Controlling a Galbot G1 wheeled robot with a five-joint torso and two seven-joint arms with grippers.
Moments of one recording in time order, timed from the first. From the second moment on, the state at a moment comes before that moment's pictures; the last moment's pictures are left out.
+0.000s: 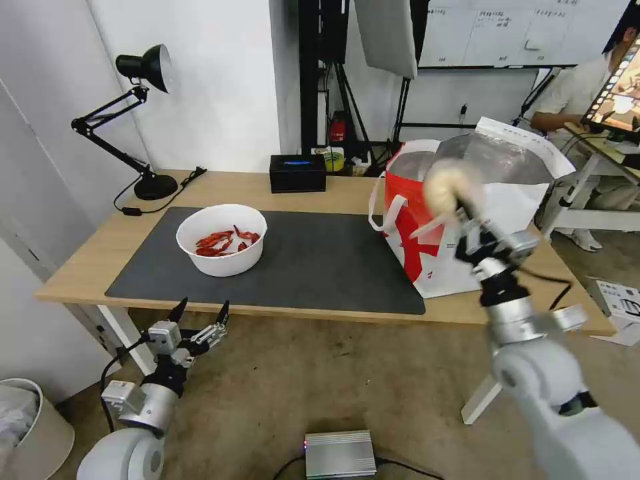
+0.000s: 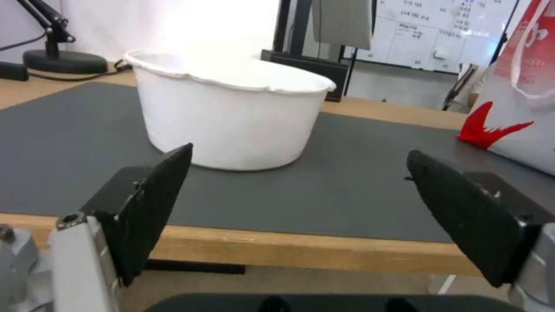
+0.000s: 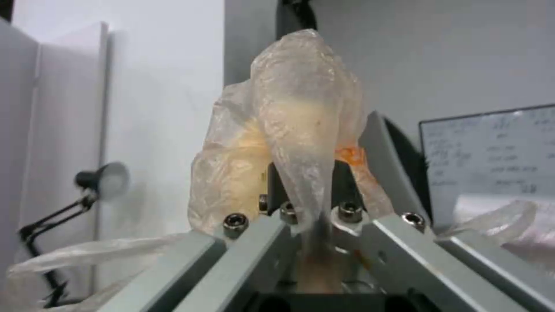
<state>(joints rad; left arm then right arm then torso) 1.58 -1.39 -0.71 -2.06 -0.40 0.00 0.25 -1.18 1.01 0.55 2.08 0.64 0.25 -0.02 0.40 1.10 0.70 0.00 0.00</state>
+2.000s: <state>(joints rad) 1.58 -1.38 -0.74 -2.10 -0.41 -0.01 0.27 -0.39 0.73 0.22 1.82 1.50 -0.62 0.80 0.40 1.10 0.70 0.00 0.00</state>
